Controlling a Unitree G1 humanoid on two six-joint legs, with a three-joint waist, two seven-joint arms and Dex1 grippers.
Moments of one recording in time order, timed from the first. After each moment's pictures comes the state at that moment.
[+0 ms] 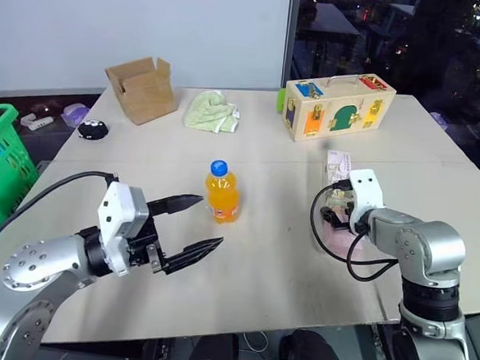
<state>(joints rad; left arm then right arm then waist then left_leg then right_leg) 0.28 0.78 0.39 -0.72 -0.77 0.51 -0.85 -0.45 -0.25 -0.01 -0.38 0.31 1.51 0.01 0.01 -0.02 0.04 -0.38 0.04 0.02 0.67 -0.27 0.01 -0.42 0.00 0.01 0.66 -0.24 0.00</state>
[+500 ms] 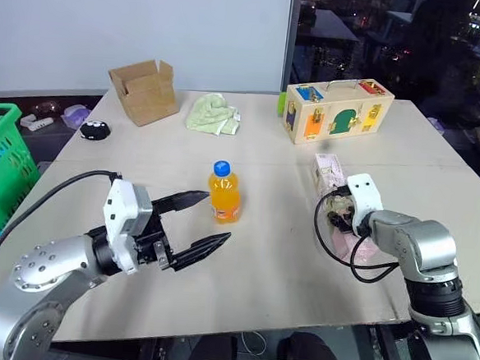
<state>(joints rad) 0.23 0.74 0.36 -0.74 -0.82 0.52 -0.78 -0.43 -0.37 0.08 -0.28 0.27 1.39 0.12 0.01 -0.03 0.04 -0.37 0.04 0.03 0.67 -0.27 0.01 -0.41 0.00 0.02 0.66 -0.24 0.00</state>
